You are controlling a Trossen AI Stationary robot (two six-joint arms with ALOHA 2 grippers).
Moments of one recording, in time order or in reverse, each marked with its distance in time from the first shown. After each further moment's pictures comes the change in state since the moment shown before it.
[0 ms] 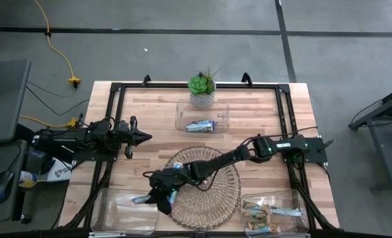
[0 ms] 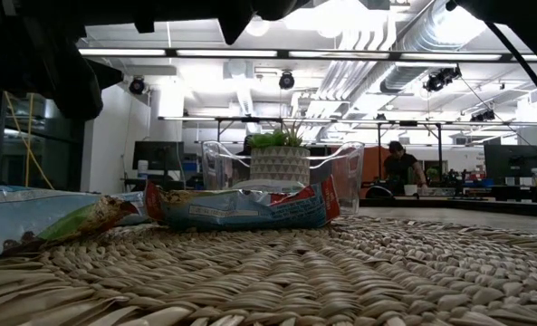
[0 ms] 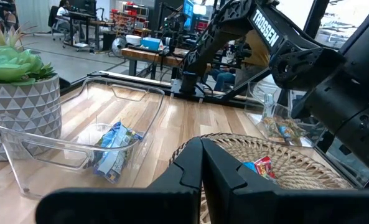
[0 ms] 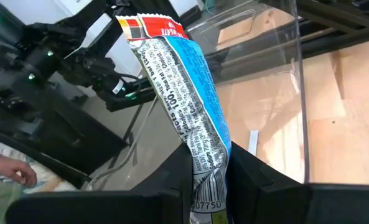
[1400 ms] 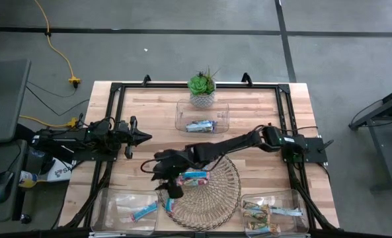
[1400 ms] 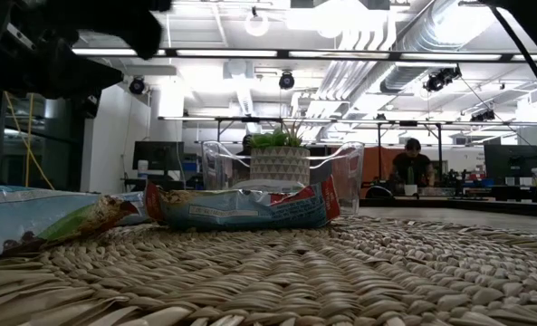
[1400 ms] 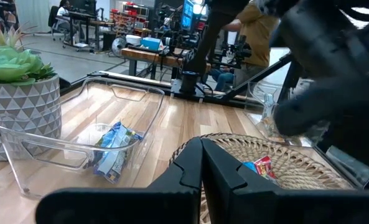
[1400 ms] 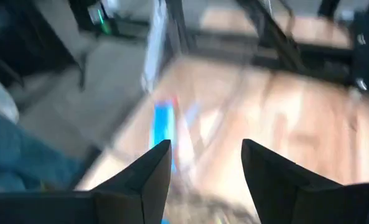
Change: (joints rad) left arm 0.000 0.000 0.000 0.000 0.000 0.000; right arm -0.076 -0.190 0.000 -0.441 -0.050 -0.540
